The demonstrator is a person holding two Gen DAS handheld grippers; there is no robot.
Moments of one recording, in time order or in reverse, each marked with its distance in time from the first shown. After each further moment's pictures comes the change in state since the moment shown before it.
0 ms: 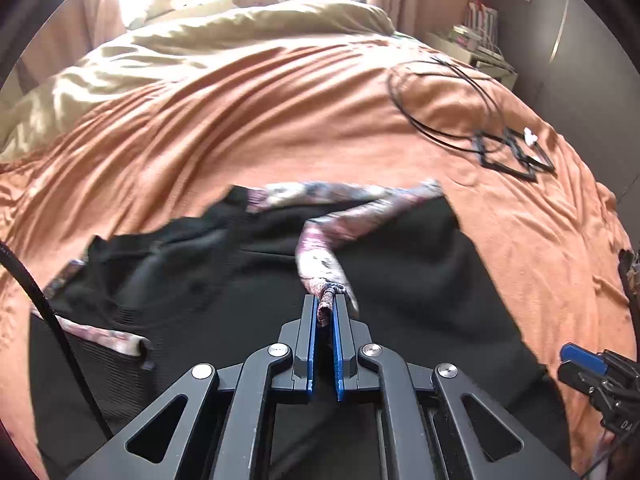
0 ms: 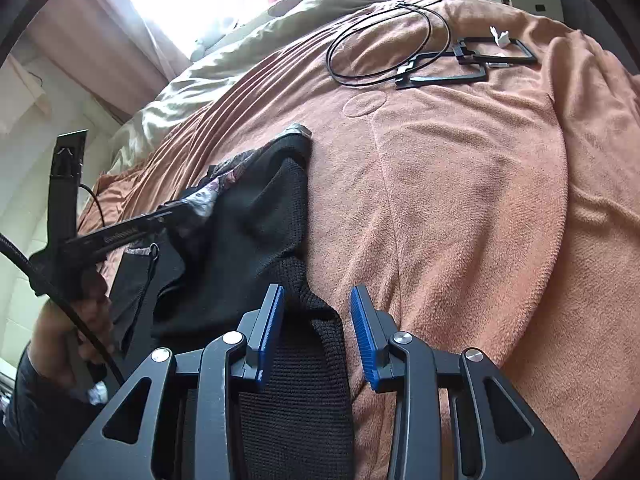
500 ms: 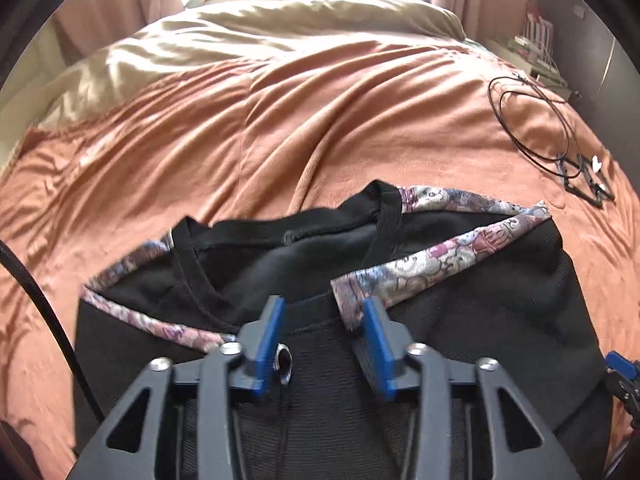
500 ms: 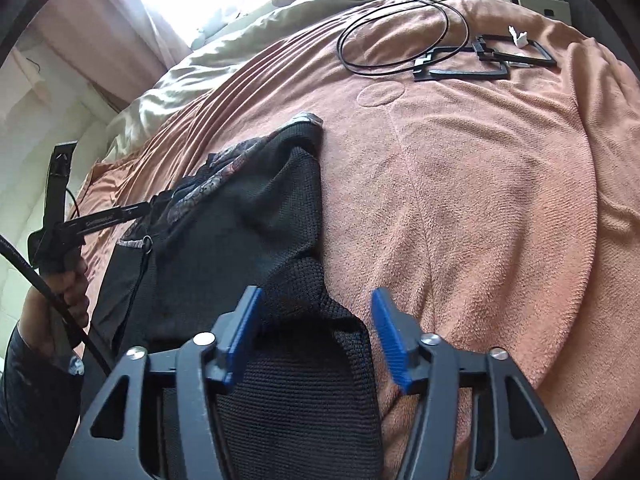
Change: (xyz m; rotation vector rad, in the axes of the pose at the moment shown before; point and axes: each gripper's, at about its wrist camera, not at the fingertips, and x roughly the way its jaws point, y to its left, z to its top) left arm 0.005 0.091 -0.006 -0.102 0.029 0.121; right arm 0.025 0.017 0.003 -0.020 0.022 -0.024
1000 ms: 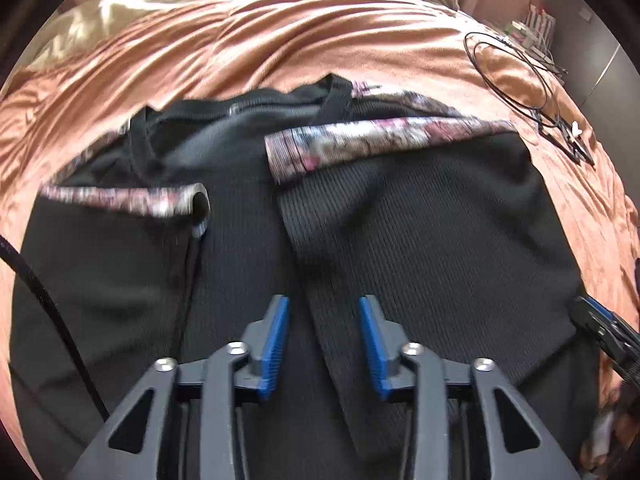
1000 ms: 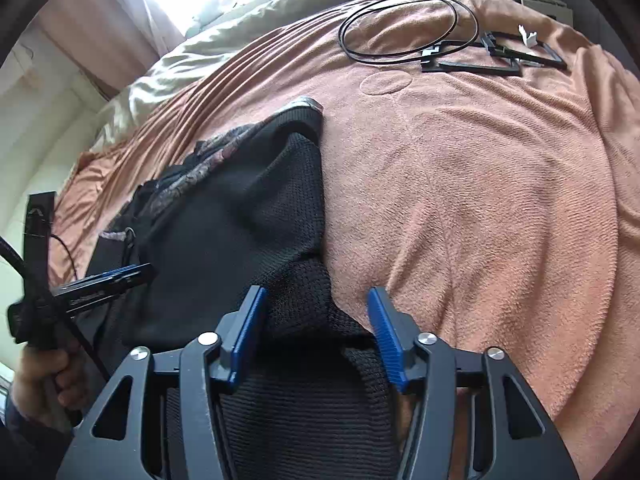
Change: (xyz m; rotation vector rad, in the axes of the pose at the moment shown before) left arm 0.002 -0.035 -0.075 -0.072 0.143 -0.097; right arm 0.023 0.014 -0.001 -0.038 0.020 -0.061
